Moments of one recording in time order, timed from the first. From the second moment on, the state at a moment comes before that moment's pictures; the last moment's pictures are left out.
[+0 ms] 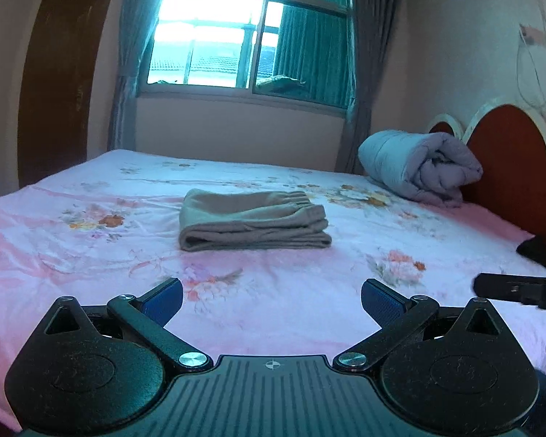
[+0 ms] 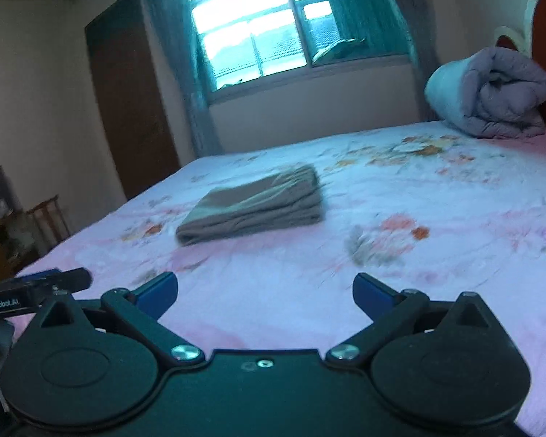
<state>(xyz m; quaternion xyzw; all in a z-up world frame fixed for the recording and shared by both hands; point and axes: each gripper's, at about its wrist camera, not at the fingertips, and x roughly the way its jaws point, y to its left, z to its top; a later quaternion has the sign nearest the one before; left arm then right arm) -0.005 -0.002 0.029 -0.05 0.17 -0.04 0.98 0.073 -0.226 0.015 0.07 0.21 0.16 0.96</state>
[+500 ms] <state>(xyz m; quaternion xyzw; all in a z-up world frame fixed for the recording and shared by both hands) -0.004 -0.003 0.045 -0.02 0.14 -0.04 0.99 0.062 -0.218 0.022 0.06 0.17 0.14 0.97</state>
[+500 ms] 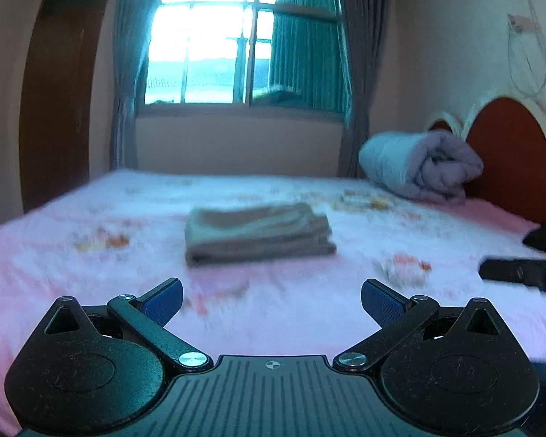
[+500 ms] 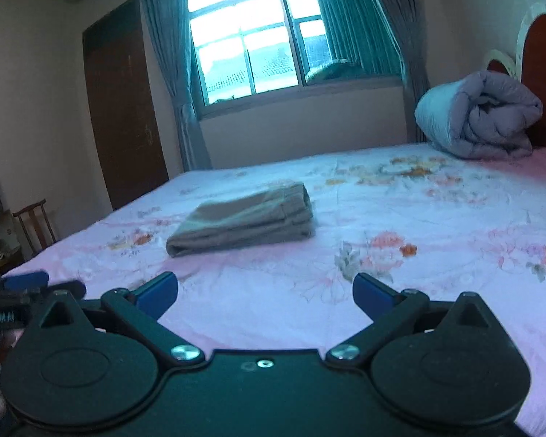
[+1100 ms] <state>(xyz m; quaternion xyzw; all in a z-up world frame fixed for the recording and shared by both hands) -0.003 -0.009 0.021 -0.01 0.14 -0.01 0.99 0.069 -0.205 0.006 0.03 0.19 0.13 0.97</state>
